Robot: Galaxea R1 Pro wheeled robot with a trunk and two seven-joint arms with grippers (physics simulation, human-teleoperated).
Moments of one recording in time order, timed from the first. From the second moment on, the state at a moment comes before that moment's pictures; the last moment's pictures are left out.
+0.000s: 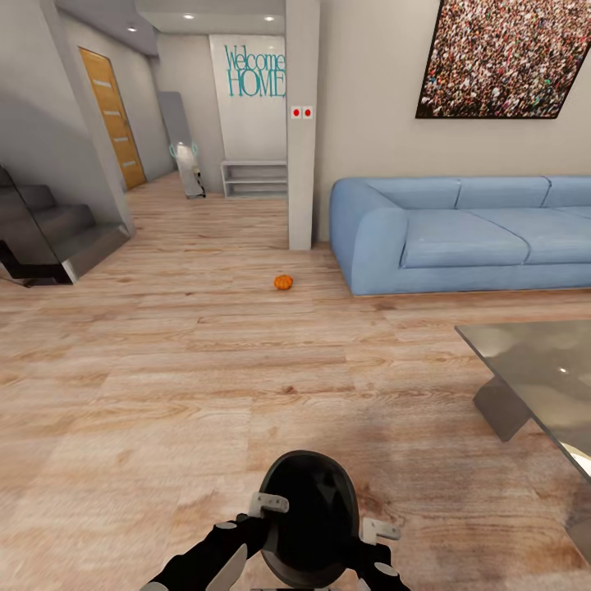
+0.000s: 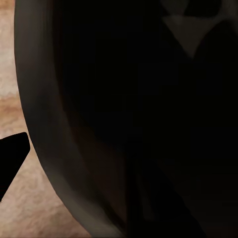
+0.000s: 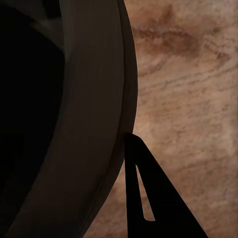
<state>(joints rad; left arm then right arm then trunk) -0.51 -0.10 -0.62 -0.46 0.53 0.22 0.04 -0.41 0.14 0.26 -0.36 -0.40 -0.05 -0.25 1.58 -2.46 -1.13</state>
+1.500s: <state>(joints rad) -0.51 -0.10 -0.62 -0.46 0.53 0.22 0.04 -0.41 0.14 0.26 -0.36 -0.42 -0.05 -0.25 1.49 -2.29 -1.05</state>
